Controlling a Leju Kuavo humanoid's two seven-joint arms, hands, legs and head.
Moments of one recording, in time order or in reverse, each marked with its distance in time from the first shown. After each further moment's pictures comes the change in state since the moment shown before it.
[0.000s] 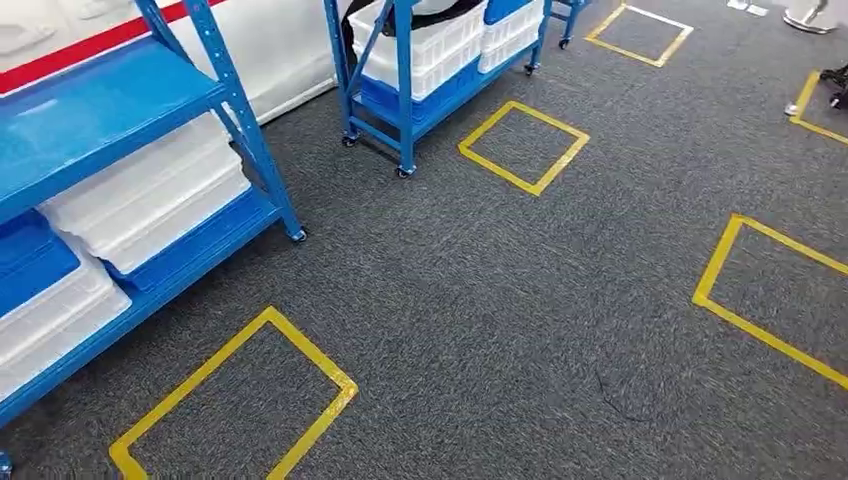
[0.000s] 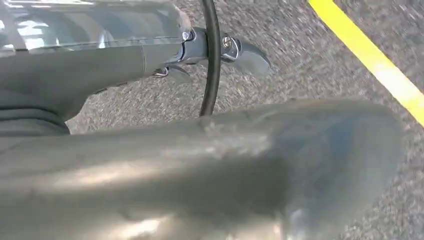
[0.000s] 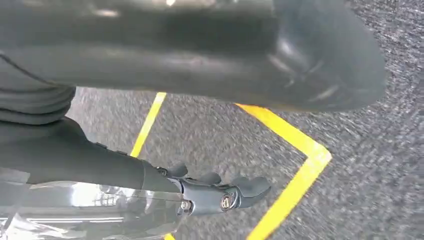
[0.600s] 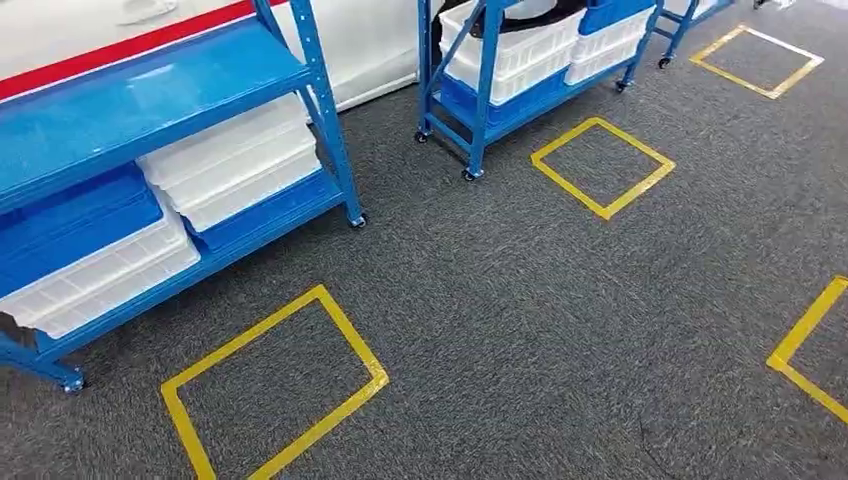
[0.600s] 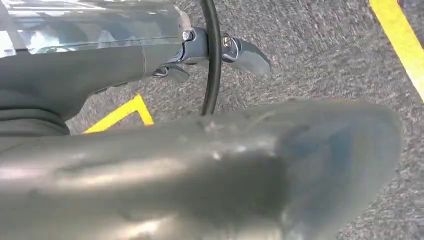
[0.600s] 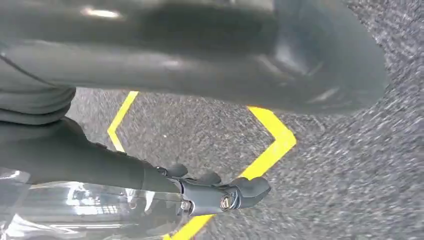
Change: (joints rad) left arm -0.002 -0.001 0.000 0.000 -0.004 0.008 -0.003; right arm 0.004 0.000 -0.005 0.000 0.010 0.011 0.003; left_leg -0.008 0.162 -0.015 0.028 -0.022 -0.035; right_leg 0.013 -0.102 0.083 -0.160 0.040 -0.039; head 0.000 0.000
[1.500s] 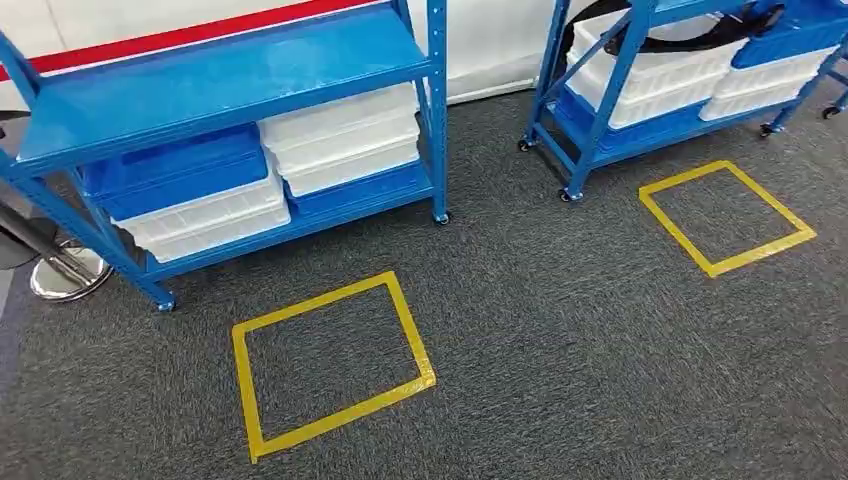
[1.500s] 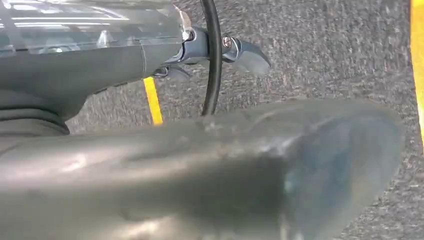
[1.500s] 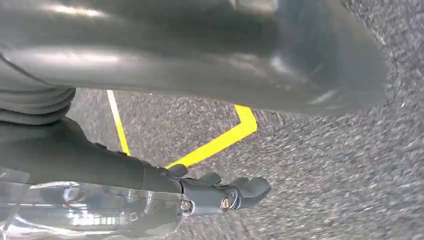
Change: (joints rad) left arm 0.001 -0.005 0.000 0.000 -0.003 0.000 -0.011; right arm 0.002 -0.003 -0.010 0.000 0.018 0.000 0.004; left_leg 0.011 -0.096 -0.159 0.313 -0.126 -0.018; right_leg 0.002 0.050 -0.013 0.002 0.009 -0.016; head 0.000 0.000
